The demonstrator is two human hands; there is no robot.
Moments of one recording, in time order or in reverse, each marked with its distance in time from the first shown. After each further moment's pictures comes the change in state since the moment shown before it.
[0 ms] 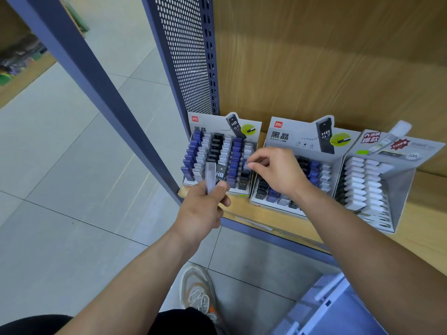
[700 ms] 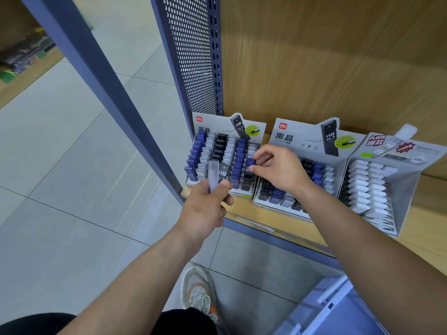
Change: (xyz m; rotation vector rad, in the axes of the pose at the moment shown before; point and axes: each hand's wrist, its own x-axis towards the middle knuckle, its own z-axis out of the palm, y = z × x) left_hand -0.003 0.006 -0.001 -0.024 0.010 -0.028; right_hand 0.006 -0.001 0.002 0.119 -0.003 0.109
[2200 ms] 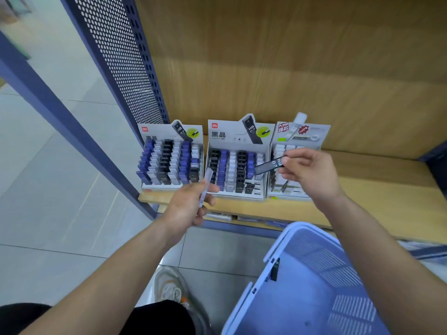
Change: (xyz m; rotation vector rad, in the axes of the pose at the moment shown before) left_hand -0.044 -0.003 0.056 0.156 -0.230 -0.014; right_hand -0.162 0.011 -0.133 0.547 0.445 0.264
